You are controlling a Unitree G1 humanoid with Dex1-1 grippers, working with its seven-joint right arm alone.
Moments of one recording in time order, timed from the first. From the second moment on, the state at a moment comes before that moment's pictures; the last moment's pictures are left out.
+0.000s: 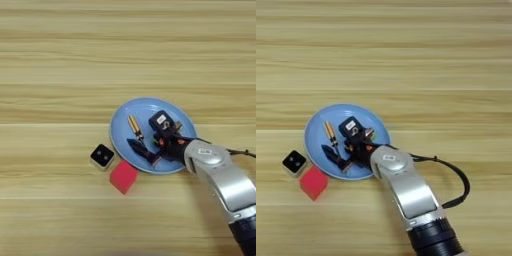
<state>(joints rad) -0.09 -0.31 0.24 -0.14 0.02 0.54 0.51</state>
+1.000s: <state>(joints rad) -0.14 -0.28 0.19 -0.12 0.09 0.67 0.54</state>
